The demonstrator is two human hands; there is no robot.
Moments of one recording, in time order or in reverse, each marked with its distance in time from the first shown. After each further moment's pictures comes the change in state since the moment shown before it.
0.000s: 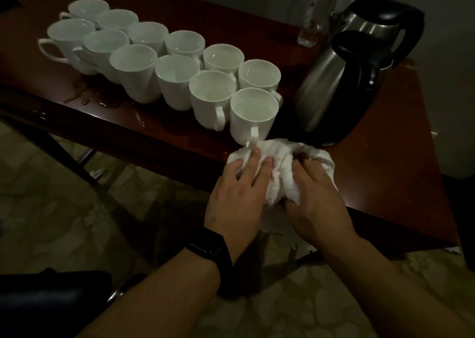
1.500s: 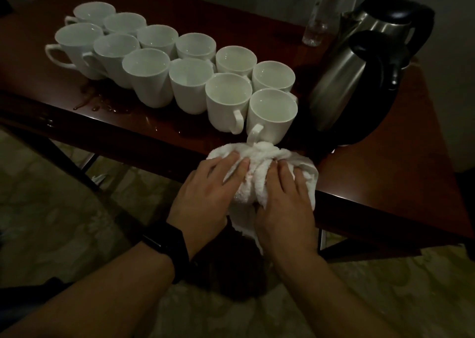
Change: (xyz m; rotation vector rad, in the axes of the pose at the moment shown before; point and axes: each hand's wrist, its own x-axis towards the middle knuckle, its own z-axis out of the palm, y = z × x) left_hand -0.017 -0.085 -0.027 -0.015 0.054 0.143; right_hand -0.004 -0.084 0.050 -0.190 -0.045 0.159
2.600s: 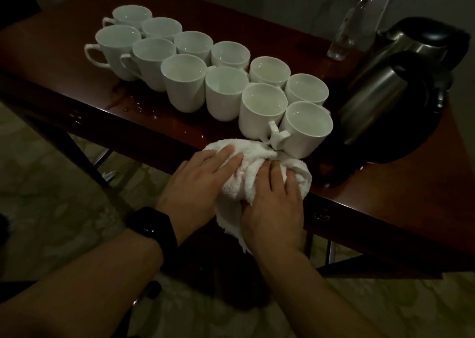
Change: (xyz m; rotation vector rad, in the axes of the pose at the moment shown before) left_hand -0.003 -0.073 -0.013 -0.034 -0.086 -0.105; right_hand 0.016 -0.072 0.011 -0.070 0.002 0.026
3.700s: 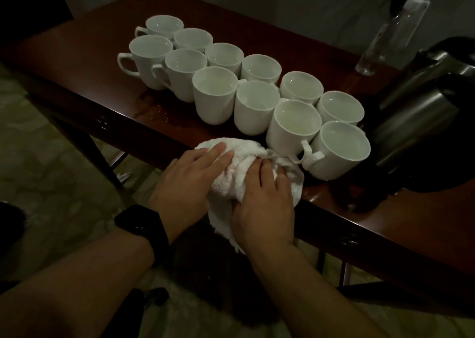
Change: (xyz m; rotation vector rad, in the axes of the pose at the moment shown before) left_hand 0.004 -0.057 -0.018 0.014 0.000 -0.132; right_hand 0.034 -0.052 0.008 -0.006 -0.023 -0.132
